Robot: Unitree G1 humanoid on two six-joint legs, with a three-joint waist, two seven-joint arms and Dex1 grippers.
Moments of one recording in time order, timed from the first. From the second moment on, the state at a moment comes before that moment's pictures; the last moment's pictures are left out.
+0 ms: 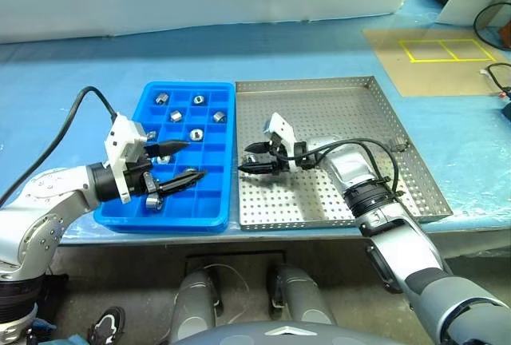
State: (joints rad) left arm -0.11 0.80 0.23 -0.47 -0.79 0.67 -0.86; right arm -0.77 -0.30 0.29 0.55 0.14 0.34 1.16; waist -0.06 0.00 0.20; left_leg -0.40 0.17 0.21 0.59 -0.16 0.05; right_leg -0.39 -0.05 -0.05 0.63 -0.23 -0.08
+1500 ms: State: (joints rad) left arm 0.17 0.80 0.56 -0.60 -0.79 0.68 -0.75; right arm -0.97 0.05 0.31 0.59 0.08 0.36 0.91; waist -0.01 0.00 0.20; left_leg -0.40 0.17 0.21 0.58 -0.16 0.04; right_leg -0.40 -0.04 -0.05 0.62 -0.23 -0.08
